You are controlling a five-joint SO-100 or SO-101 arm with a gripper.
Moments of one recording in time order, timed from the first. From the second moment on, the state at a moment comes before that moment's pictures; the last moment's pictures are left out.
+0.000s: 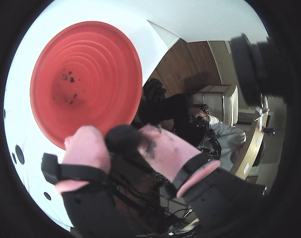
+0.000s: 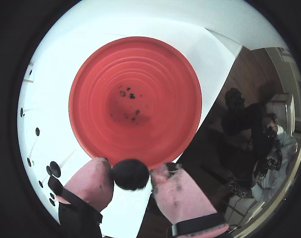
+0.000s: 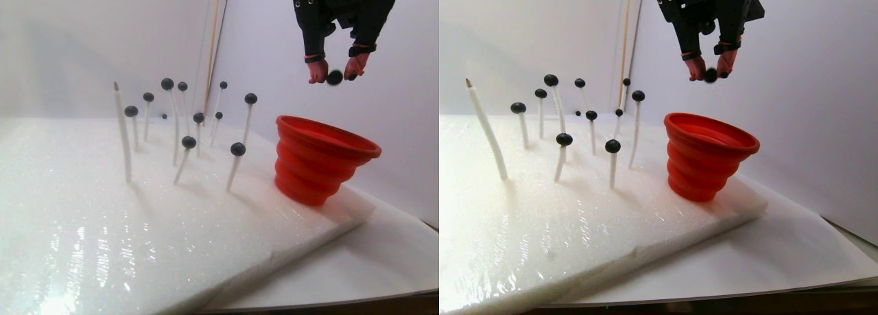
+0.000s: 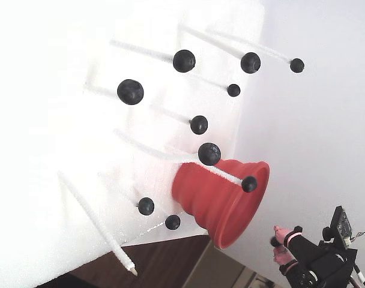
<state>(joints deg) 33.8 116.2 129.8 19.5 -76.3</state>
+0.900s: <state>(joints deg) 27.0 117.6 129.8 22.2 -76.1</state>
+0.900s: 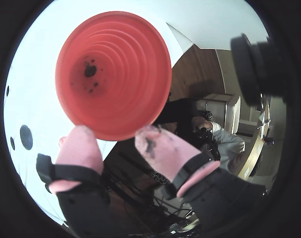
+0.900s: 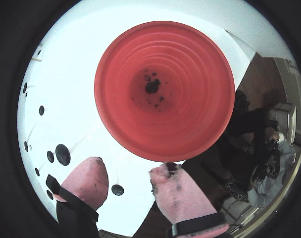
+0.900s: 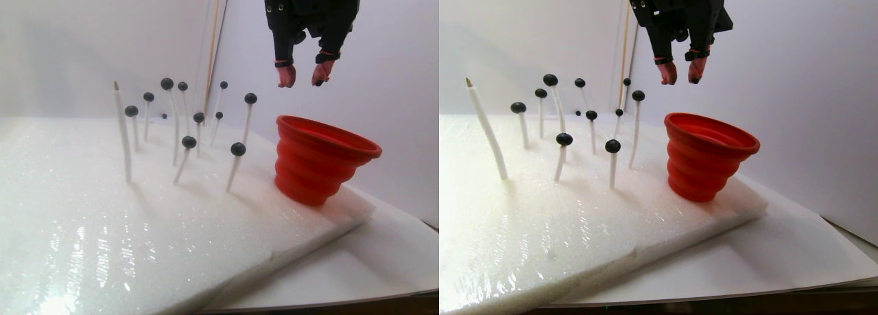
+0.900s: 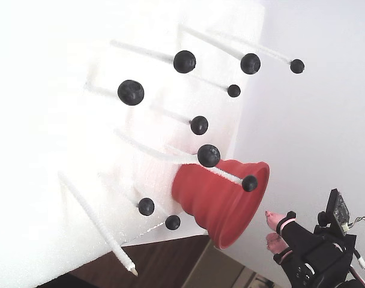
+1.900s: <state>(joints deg) 17.7 124.3 132.3 26.6 -73.5</state>
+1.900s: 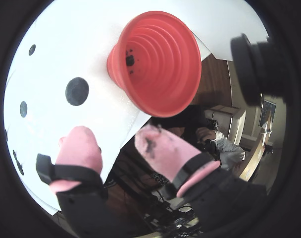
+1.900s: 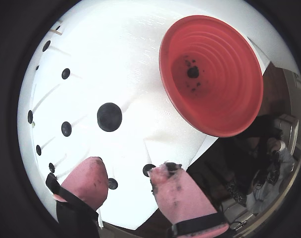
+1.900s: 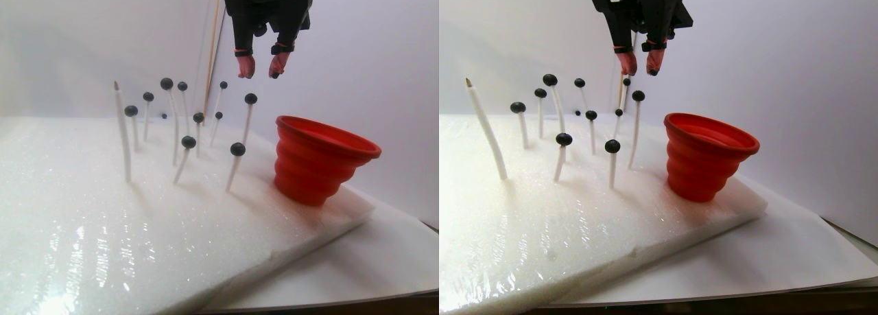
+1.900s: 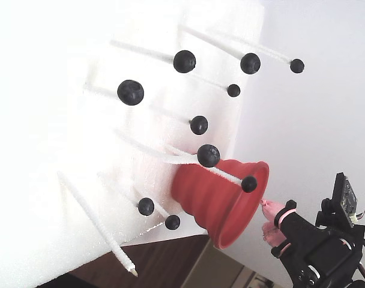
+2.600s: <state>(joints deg) 16.8 119.5 132.3 22.3 -74.9</state>
